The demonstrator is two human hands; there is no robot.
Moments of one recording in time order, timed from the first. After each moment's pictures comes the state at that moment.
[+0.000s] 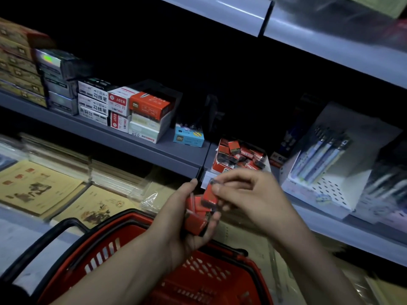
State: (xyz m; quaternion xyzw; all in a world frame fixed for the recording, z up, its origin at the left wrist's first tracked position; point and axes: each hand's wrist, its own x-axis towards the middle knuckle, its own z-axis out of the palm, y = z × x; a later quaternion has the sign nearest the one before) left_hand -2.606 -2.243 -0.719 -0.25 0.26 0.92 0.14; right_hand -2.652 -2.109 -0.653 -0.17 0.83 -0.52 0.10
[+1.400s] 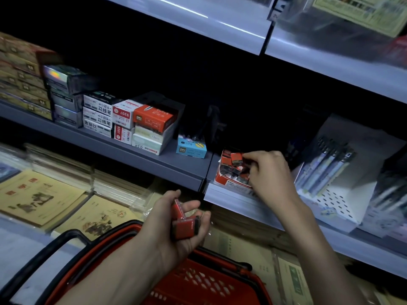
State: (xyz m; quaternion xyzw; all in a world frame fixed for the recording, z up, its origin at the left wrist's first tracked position) left_hand -2.609 -2.262 -0.713 -0.30 0.14 0.94 0.07; right_hand -2.760 -2.104 -0.667 -0.21 0.95 -0.11 -0.21
